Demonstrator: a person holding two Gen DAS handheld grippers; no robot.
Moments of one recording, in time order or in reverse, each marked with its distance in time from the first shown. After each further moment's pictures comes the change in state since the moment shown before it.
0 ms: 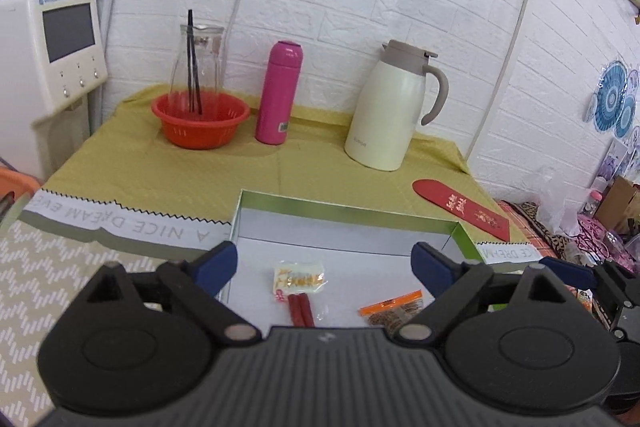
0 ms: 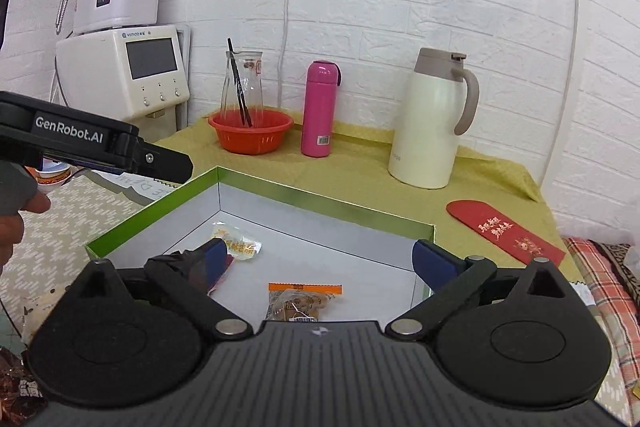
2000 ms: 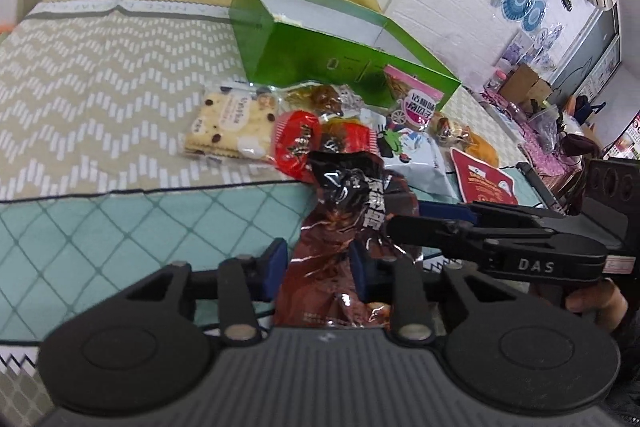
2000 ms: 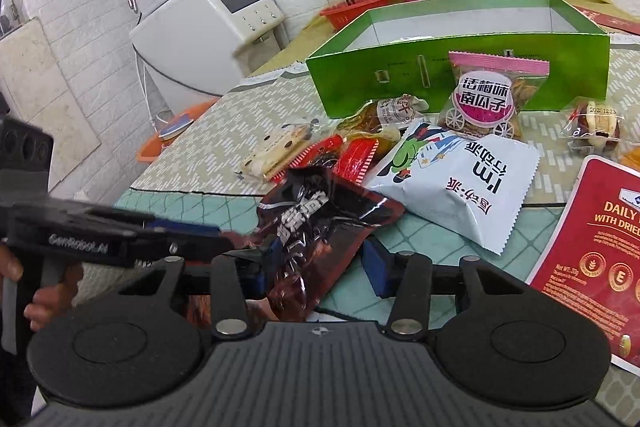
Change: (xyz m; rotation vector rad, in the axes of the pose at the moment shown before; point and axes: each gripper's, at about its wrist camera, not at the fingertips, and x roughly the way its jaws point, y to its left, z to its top) left arm -0.119 0.108 -0.157 0.023 0.360 -0.336; right arm -0.065 0.142 -0.119 0.349 0.217 0.298
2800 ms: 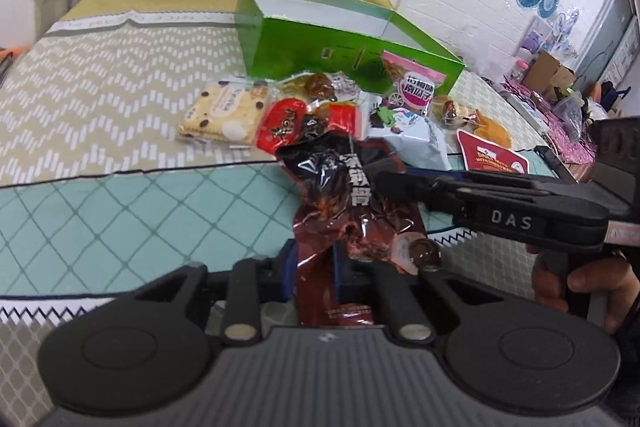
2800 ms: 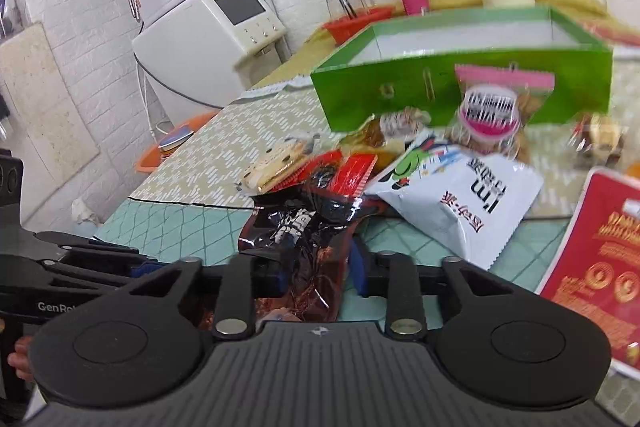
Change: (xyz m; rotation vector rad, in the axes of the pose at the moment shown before) left arm -0.003 -0.038 -0.021 0.048 -0.019 0.126; right arm -0.002 0.009 0.000 -0.049 -0.055 -0.053
